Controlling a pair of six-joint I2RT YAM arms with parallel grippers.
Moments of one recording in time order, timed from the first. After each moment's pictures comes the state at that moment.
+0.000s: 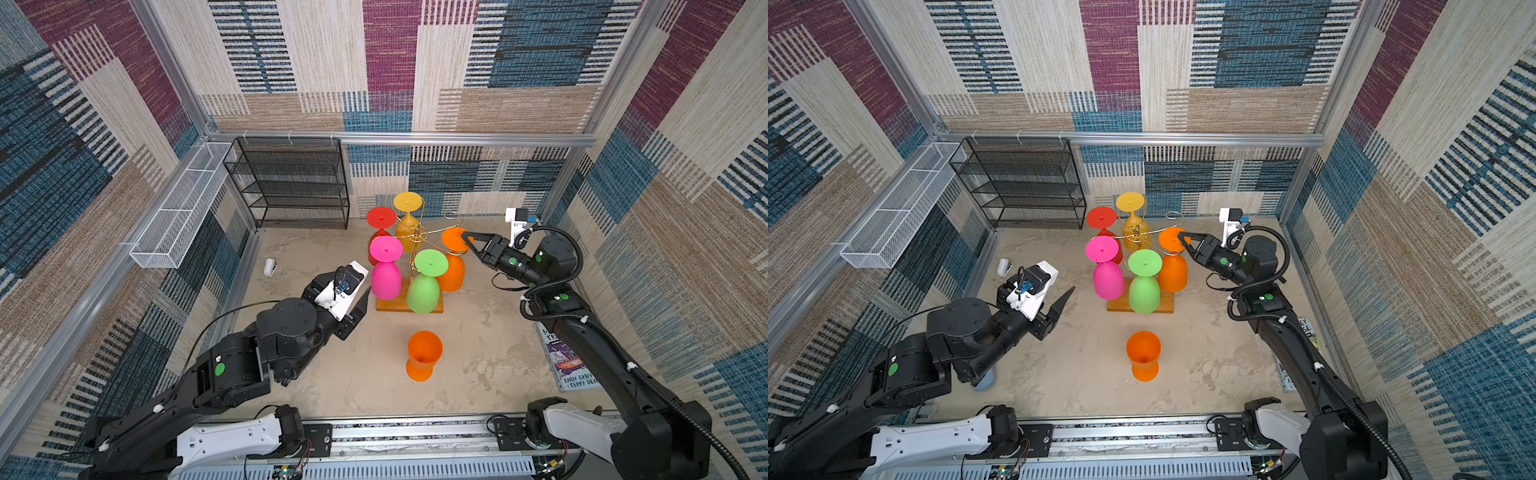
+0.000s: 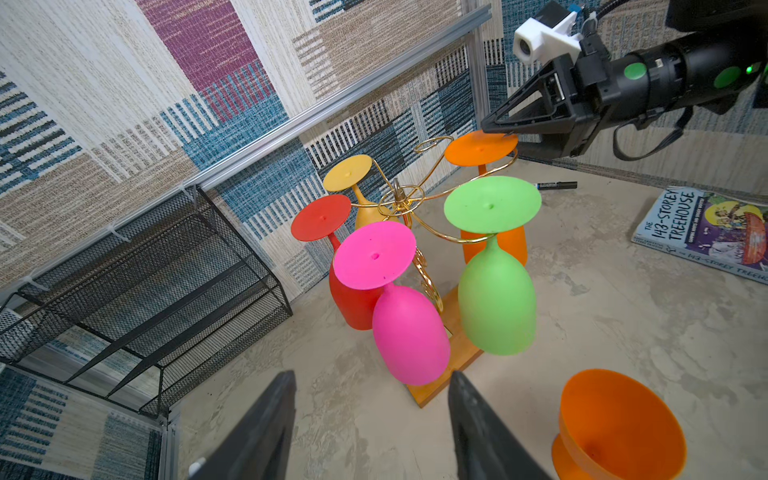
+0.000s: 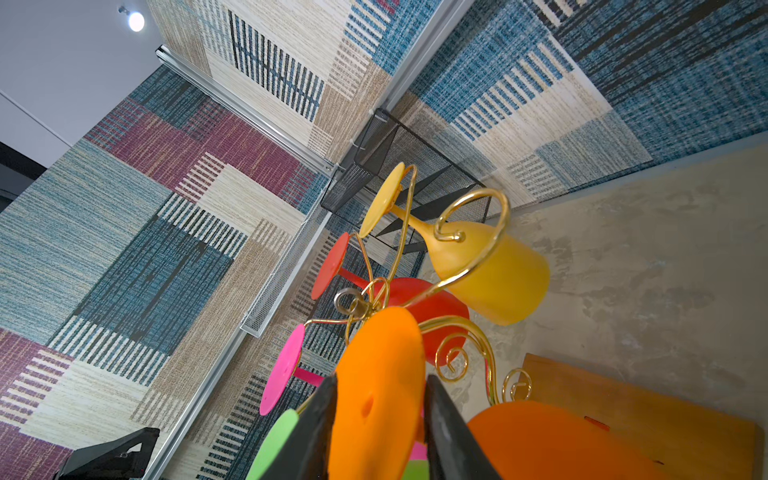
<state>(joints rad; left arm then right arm) -1.17 0.85 1.28 -0.67 -0.65 0.21 0.19 1.13 0.91 0.24 -0.64 0.93</state>
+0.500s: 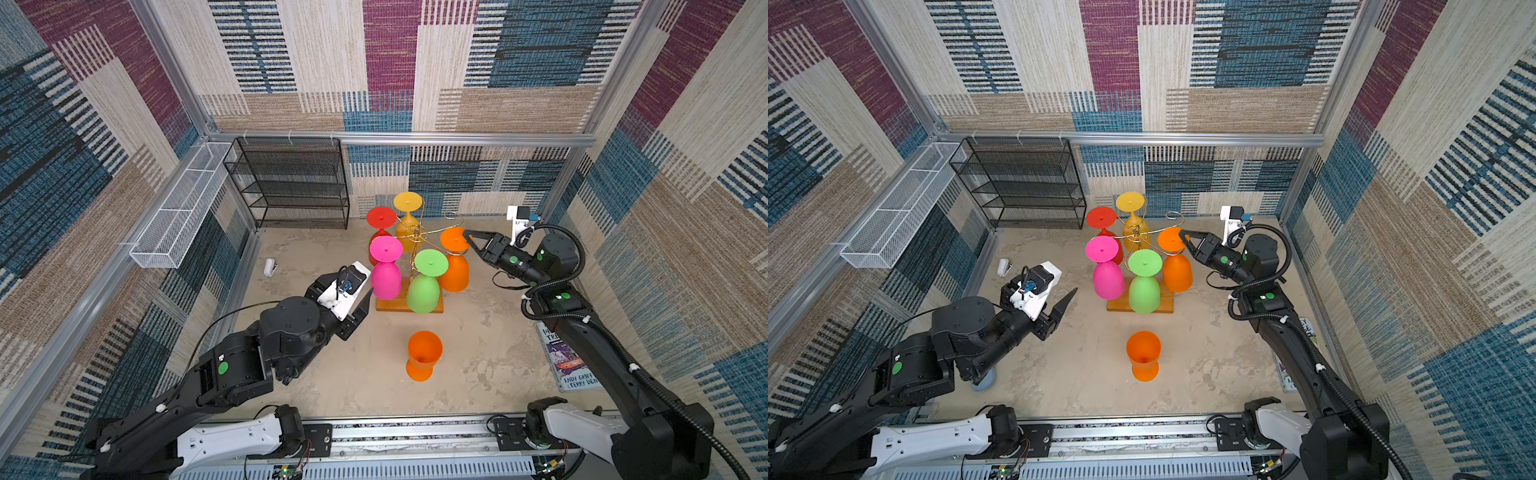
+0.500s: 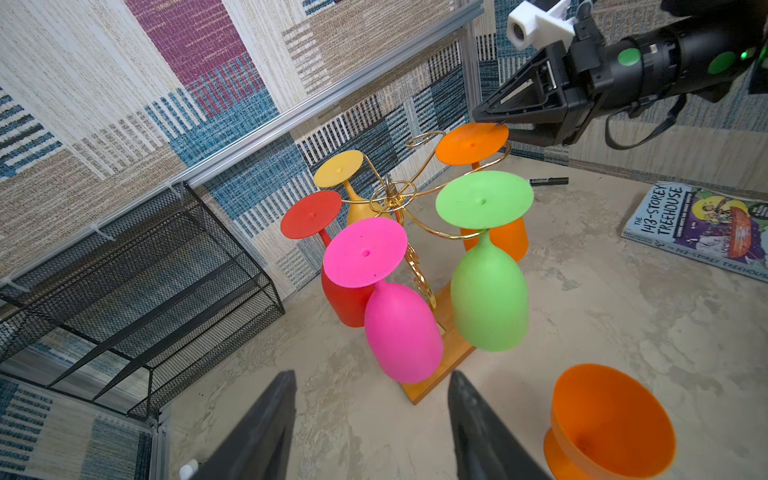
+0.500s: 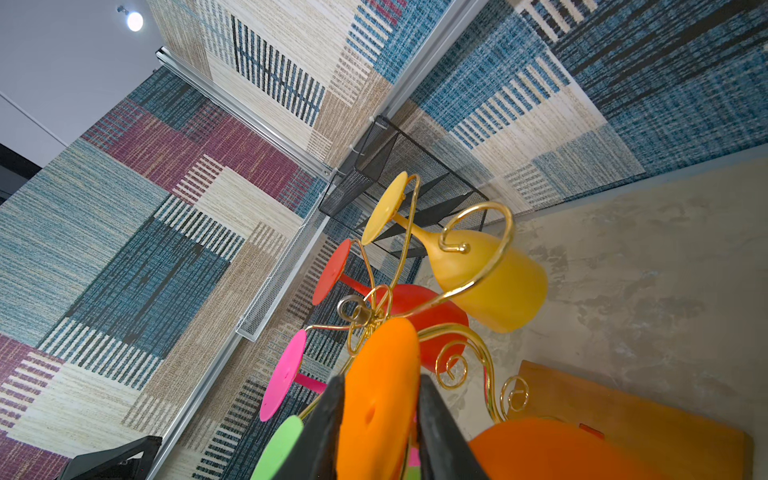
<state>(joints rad) -1.15 0.85 1.27 -0.67 -0.63 0.20 0.20 1.13 0.93 0.22 -0.62 0.92</state>
